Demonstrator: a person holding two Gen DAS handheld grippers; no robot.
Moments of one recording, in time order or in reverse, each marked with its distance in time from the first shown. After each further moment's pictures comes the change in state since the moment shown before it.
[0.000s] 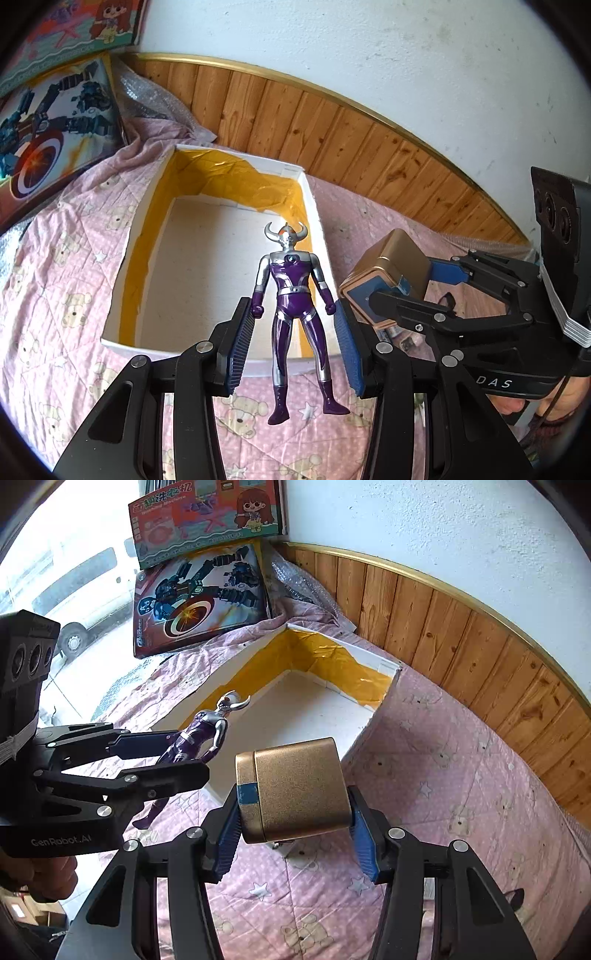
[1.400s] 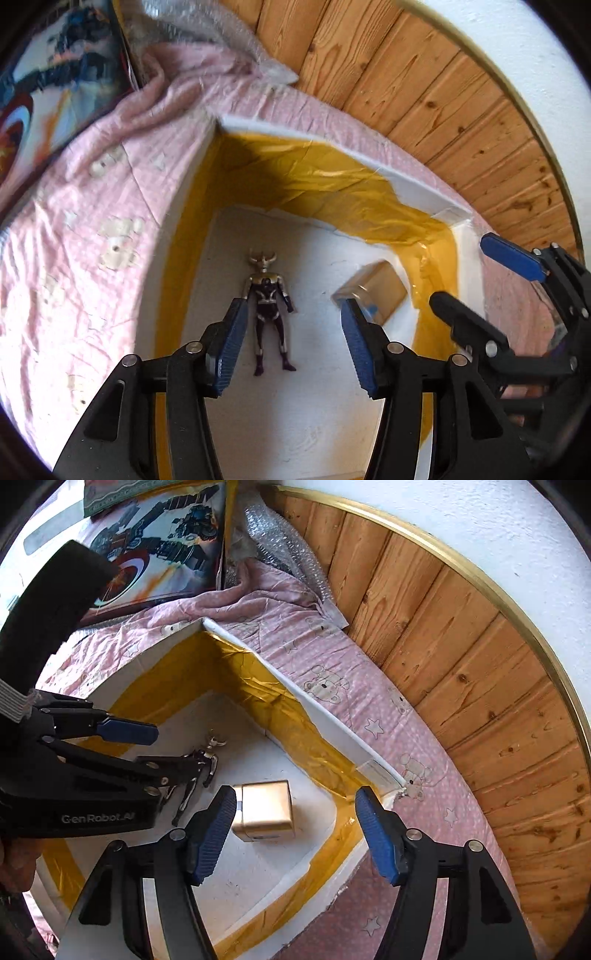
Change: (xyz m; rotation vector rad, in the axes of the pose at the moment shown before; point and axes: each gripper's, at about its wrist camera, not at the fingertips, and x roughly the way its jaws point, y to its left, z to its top) left arm 0.173 0.092 0.122 -0.156 0.272 0.195; right arm 0.179 -0.074 0.130 -0.134 0.148 -0.117
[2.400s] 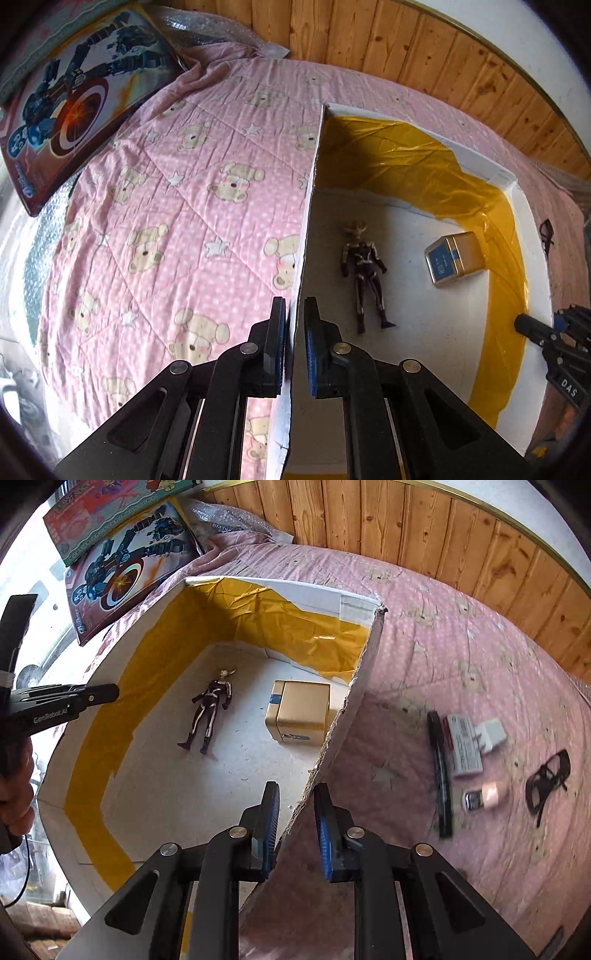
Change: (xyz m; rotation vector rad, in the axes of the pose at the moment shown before) left arm -0.072 0.010 -0.218 0.198 -0.025 0.157; right arm -0.112 0.097 -0.263 0.421 0.059 0.080
